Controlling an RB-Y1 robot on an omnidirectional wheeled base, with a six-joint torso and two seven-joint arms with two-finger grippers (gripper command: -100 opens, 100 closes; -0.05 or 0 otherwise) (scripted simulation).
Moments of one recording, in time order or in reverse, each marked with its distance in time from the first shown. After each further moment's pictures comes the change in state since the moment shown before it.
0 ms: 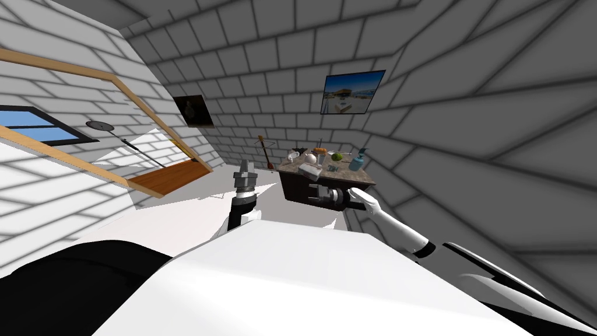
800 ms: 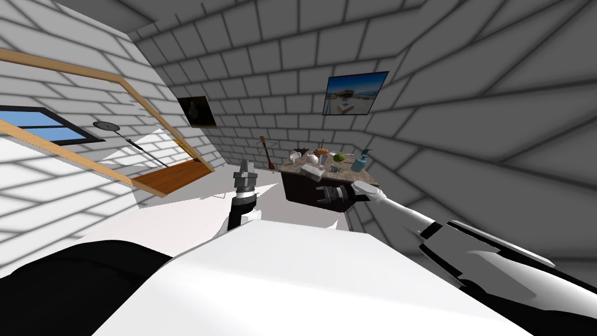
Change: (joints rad) left arm 0.000 0.000 0.000 0.000 0.000 0.000 0.000; right arm -0.212 -0.144 0.165 0.212 0.133 -0.078 0.015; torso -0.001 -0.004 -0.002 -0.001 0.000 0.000
